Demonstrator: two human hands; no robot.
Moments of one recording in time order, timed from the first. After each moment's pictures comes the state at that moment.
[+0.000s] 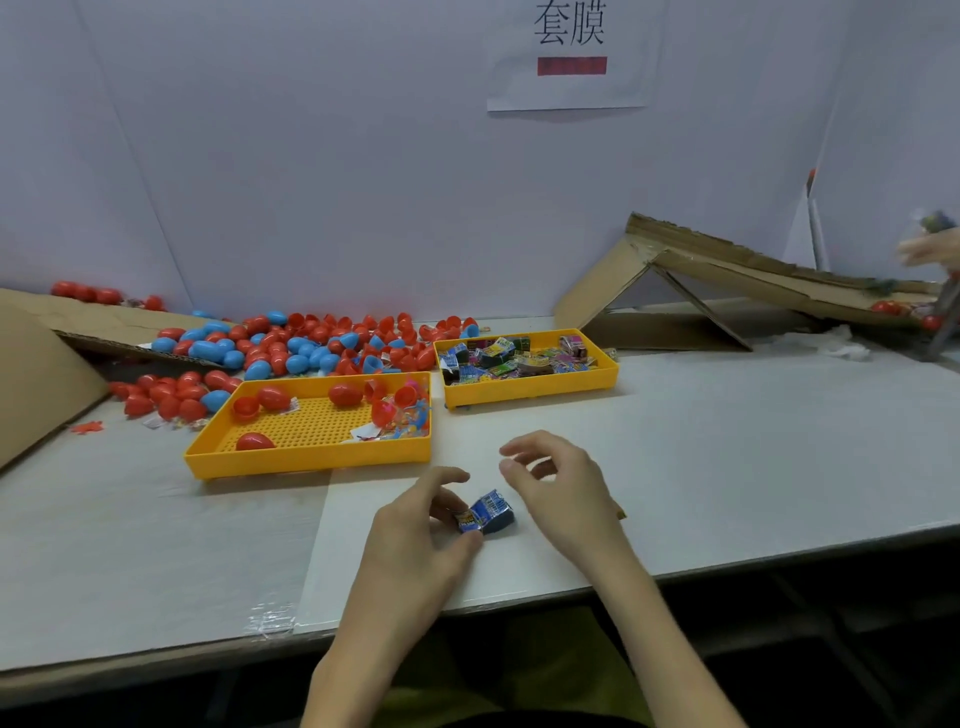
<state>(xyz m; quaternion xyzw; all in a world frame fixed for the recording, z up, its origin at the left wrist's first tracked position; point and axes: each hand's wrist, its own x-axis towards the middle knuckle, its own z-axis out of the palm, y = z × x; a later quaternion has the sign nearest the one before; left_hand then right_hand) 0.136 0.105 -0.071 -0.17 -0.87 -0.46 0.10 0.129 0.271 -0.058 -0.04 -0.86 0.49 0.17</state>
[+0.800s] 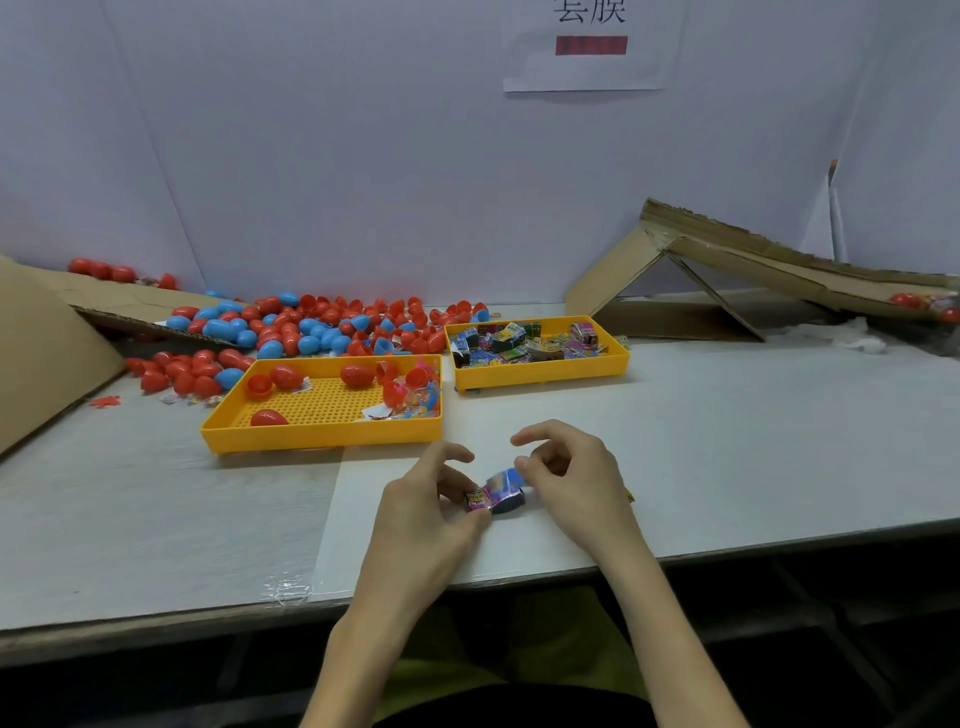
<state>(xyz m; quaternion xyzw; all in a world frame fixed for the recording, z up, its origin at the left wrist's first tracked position) 0.135 0.104 -0.071 -0.15 -0.86 -0.48 0.10 0.131 0.275 -0.069 -0.02 -0.84 0.51 0.20</state>
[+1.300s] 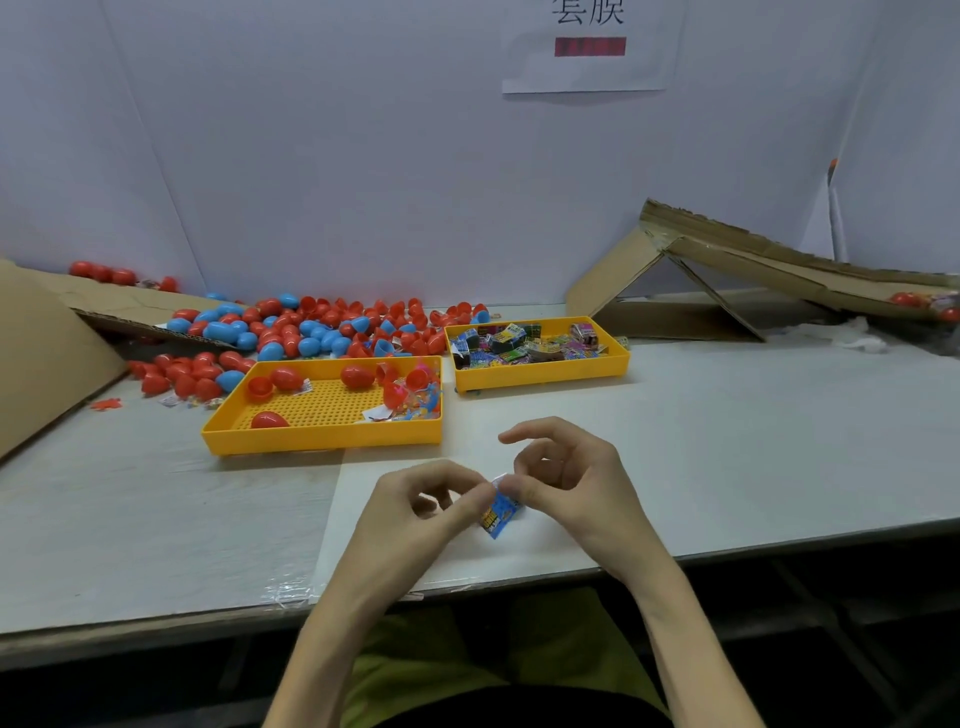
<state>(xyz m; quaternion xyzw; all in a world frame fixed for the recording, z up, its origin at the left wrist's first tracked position) 0.139 0.088 -0.056 -0.19 -0.79 -0.57 0.02 0.148 0.279 -0.059 0.17 -0.73 0.65 0.12</state>
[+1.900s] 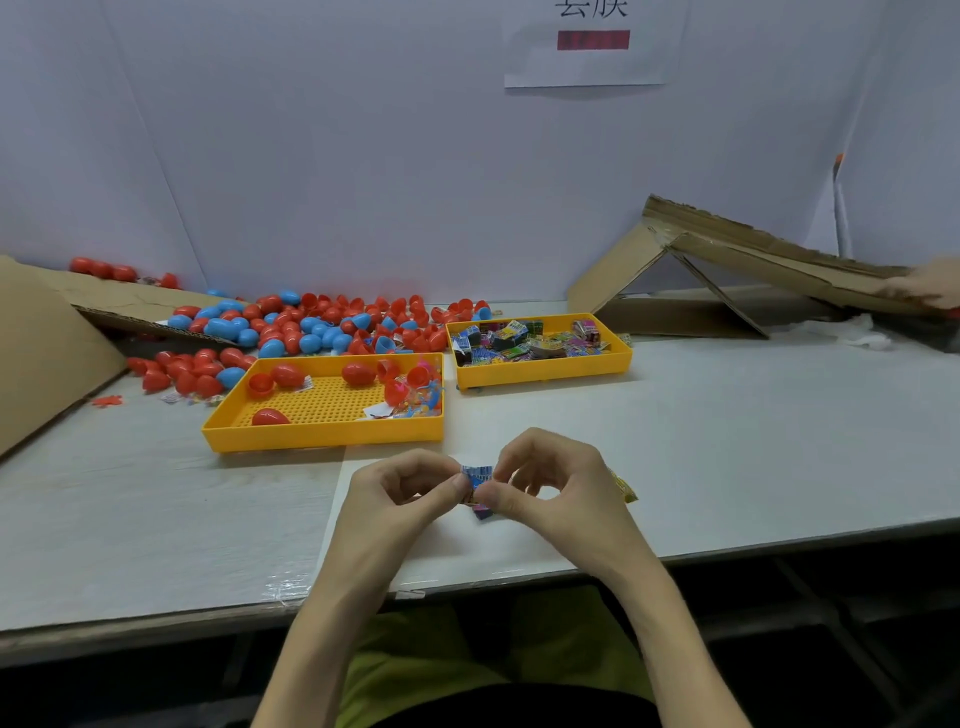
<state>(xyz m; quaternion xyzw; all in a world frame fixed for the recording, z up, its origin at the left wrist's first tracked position) 0.132 0.080 -0.062 -0.18 -0.71 -0.68 0.03 0.152 0.264 -0.059 0.16 -0.78 0.59 0.15</state>
